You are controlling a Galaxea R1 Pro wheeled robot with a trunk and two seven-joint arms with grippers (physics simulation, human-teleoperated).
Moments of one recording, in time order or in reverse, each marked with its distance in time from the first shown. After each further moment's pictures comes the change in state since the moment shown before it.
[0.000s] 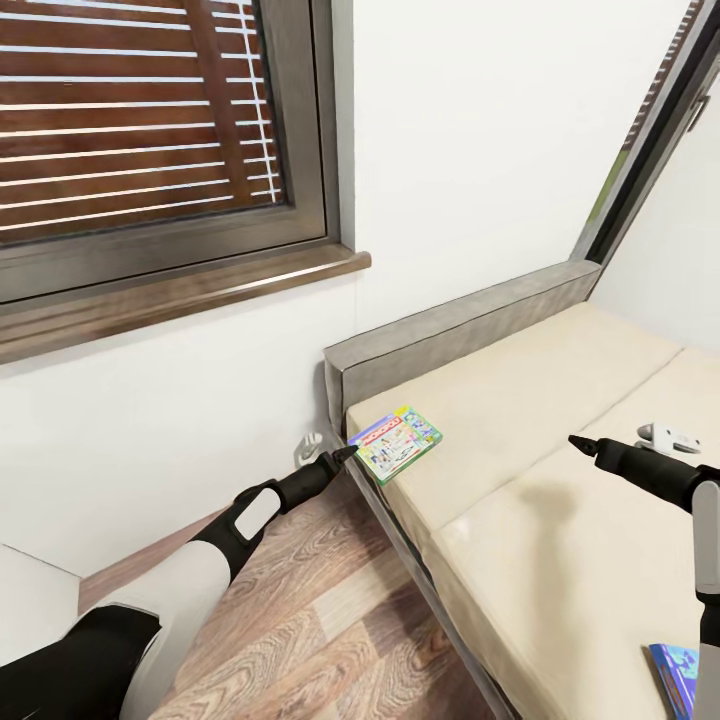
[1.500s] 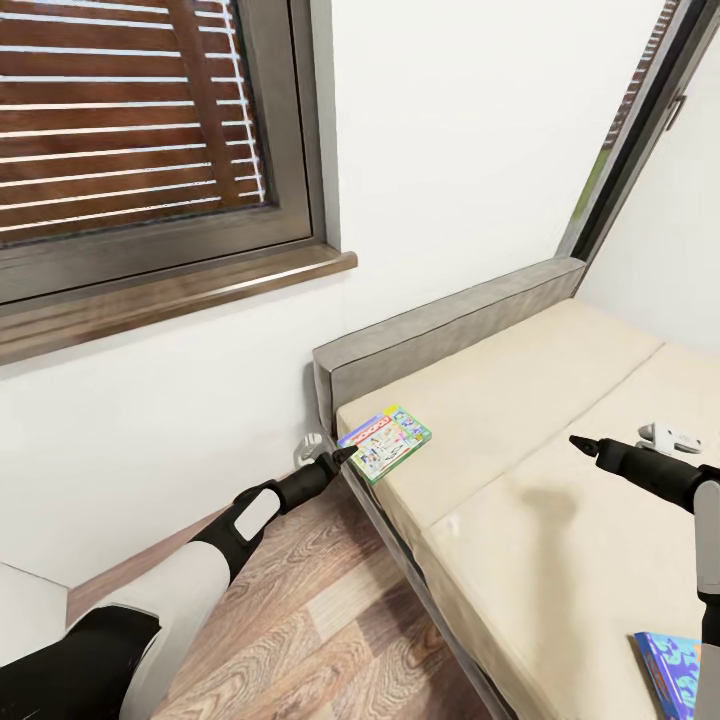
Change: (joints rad) left arm 0.002 0.001 0.001 0.001 0.000 -0.002 -0.002; right arm 0.000 -0.005 0.000 0.000 0.000 0.006 0.000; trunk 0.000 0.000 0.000
